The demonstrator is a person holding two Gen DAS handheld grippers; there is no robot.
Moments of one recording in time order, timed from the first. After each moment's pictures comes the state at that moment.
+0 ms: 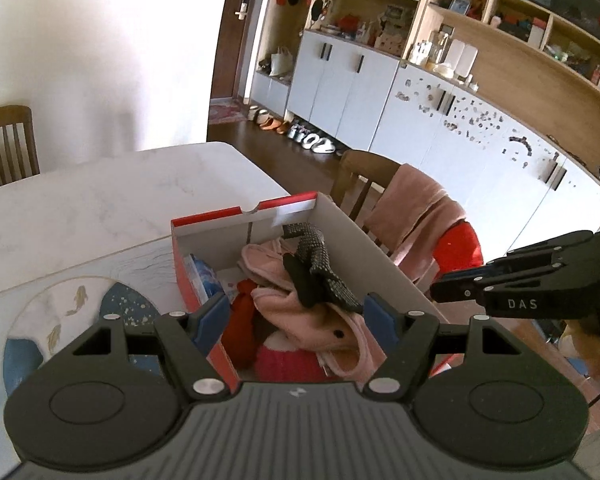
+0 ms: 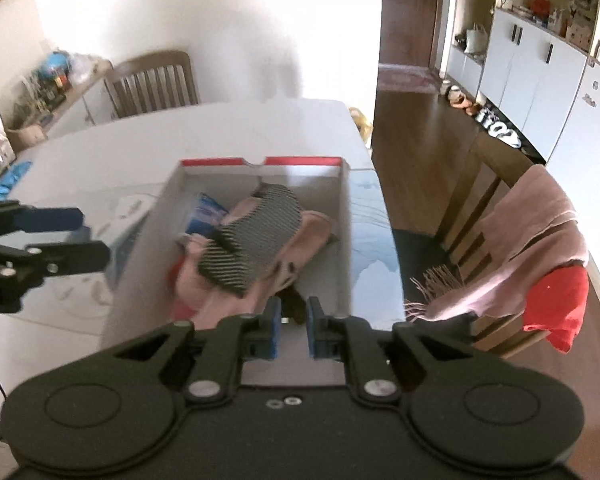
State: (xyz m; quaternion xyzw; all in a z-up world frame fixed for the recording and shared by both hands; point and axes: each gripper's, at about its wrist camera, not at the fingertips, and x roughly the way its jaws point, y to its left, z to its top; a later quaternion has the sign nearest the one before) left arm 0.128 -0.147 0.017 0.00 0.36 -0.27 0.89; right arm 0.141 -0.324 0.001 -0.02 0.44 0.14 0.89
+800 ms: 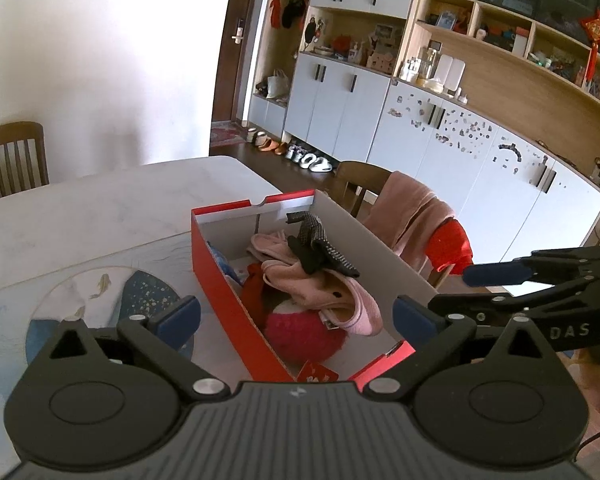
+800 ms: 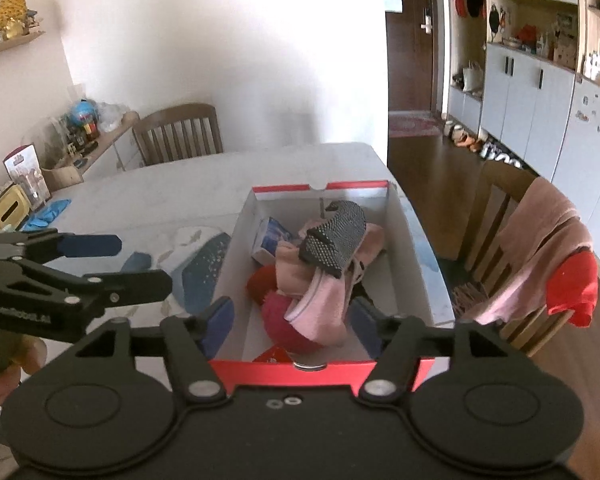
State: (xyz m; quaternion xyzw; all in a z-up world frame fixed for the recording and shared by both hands) left arm 0.071 -0.110 0.017 0.00 0.32 -0.27 0.91; right arm 0.053 -0.286 0.016 0.02 0.36 0.15 0.92
